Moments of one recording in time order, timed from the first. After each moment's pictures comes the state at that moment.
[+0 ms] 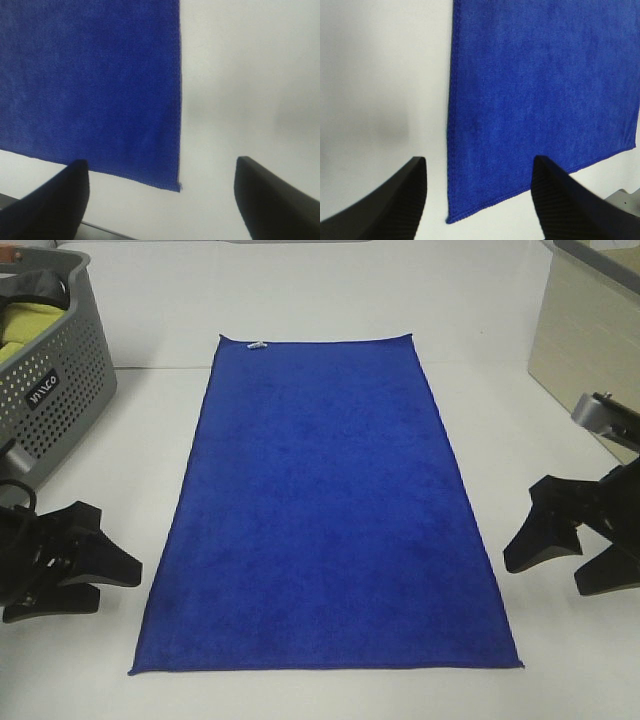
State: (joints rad) left arm -0.01 1.72 -0.52 -1.39 0.61 1.05; right arm -0.01 1.55 -0.65 0.62 0.67 -0.47
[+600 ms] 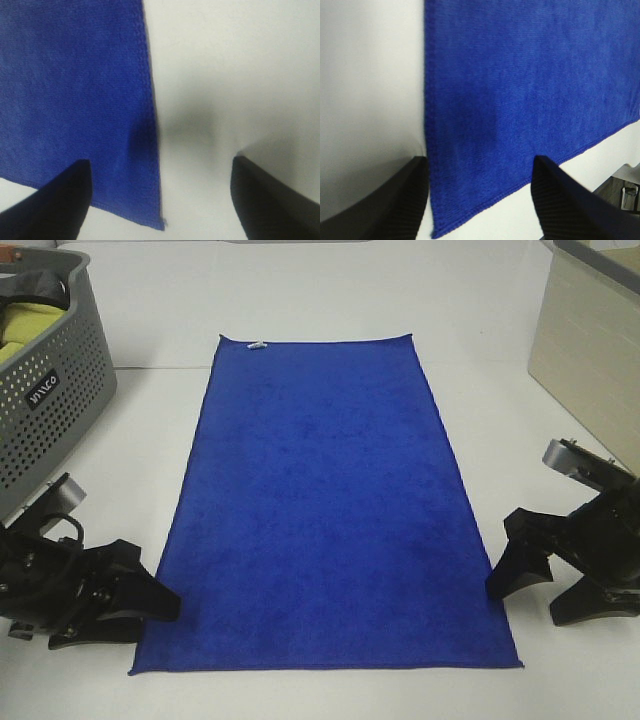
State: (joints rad) left arm -0.10 1.88 -0.53 -1.54 0.64 1.25; right arm -0.01 1.76 -0.66 0.73 0.59 -0.57
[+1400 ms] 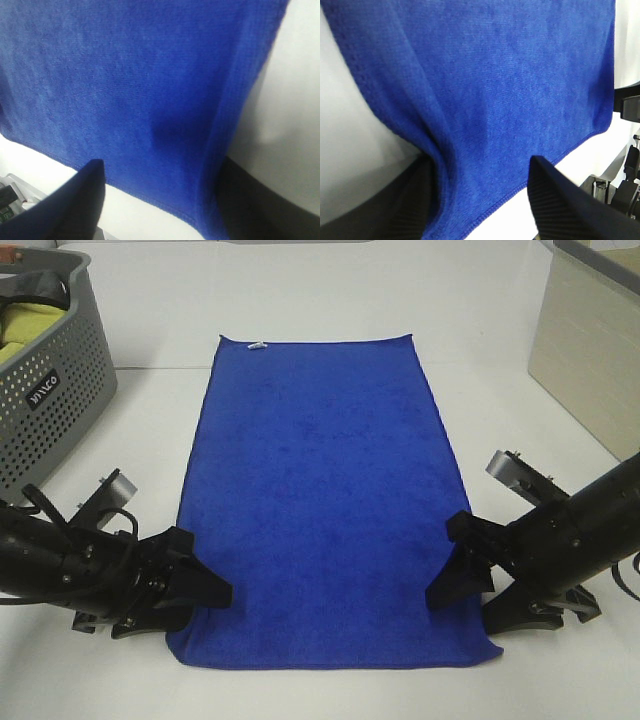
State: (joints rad) left arm -0.22 1.97 -0.59 -1.73 0.69 1.31; right arm 0.12 1.87 -0.64 1.00 0.62 -0.70
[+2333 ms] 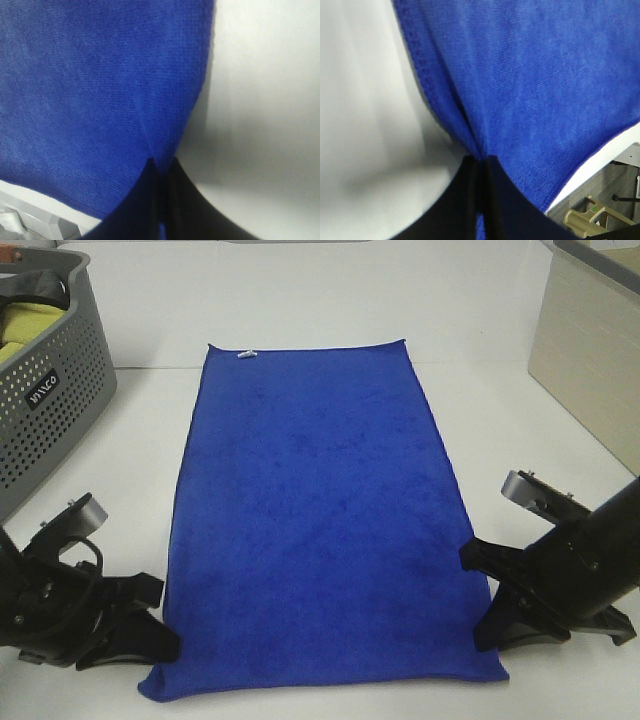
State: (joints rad) left arm -0.22 1.83 -0.45 -1.65 0.59 1.30; right arm 0.13 1.78 -0.58 0.89 0.56 -0.57
